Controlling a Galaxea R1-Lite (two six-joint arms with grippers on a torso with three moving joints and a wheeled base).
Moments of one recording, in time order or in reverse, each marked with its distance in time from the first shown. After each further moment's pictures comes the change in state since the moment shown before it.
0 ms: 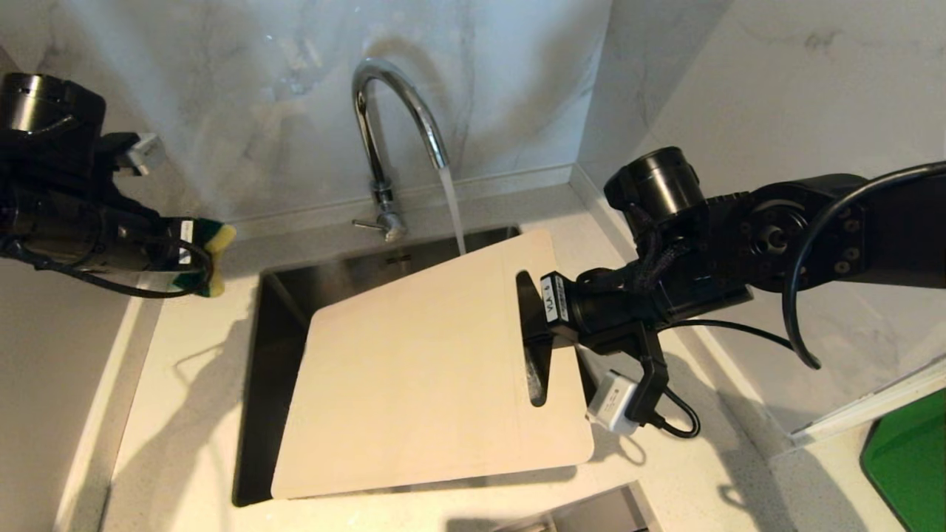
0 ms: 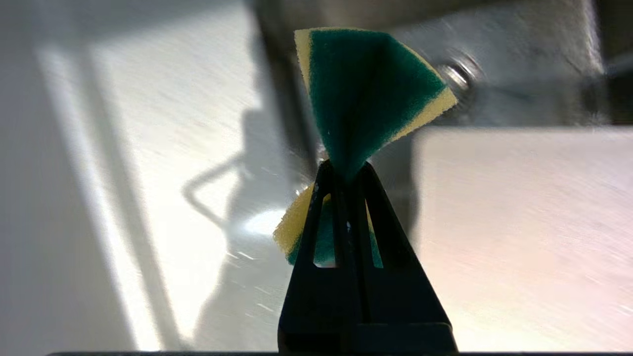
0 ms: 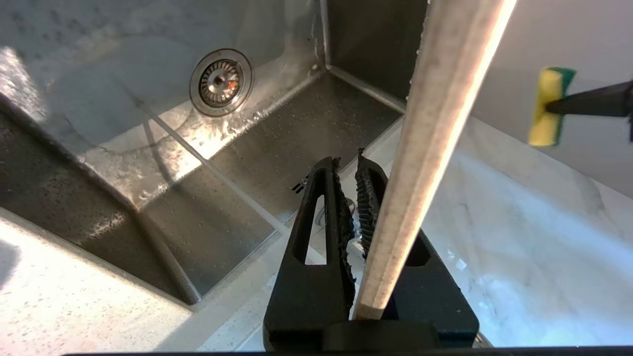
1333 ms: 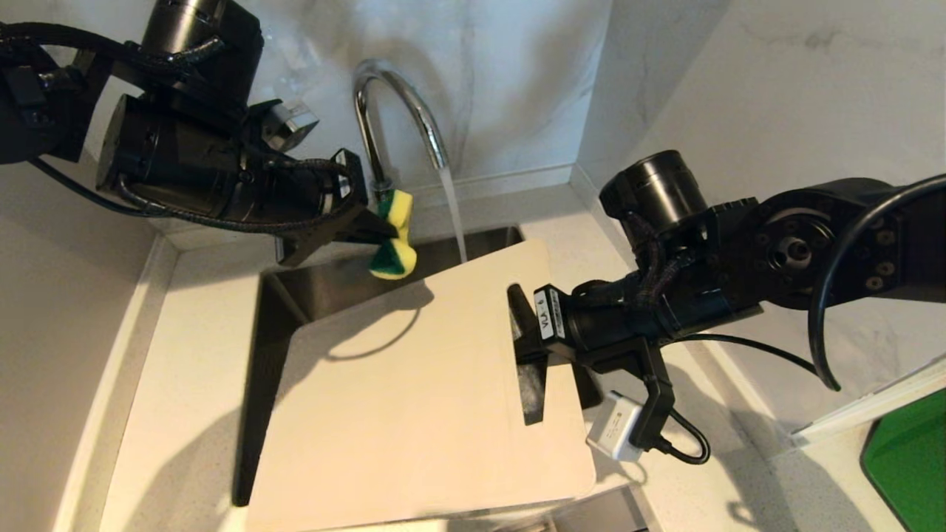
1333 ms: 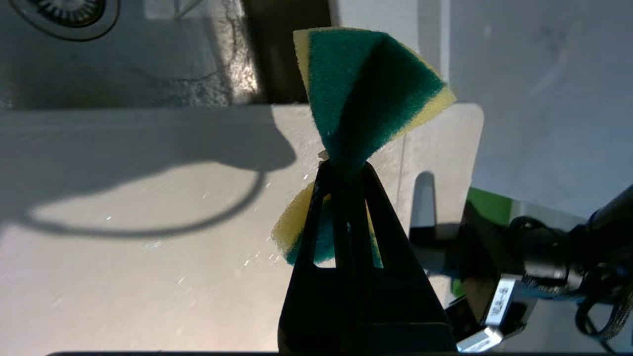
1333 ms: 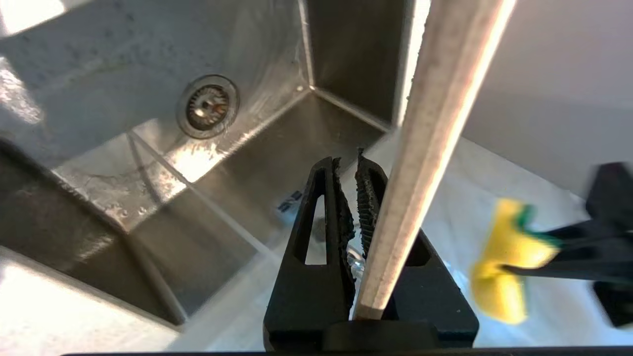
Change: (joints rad) left arm -0.397 0.188 -0.443 0.195 -0.308 -0.559; right arm 0.052 -0.052 0.058 0.000 -0.003 0.035
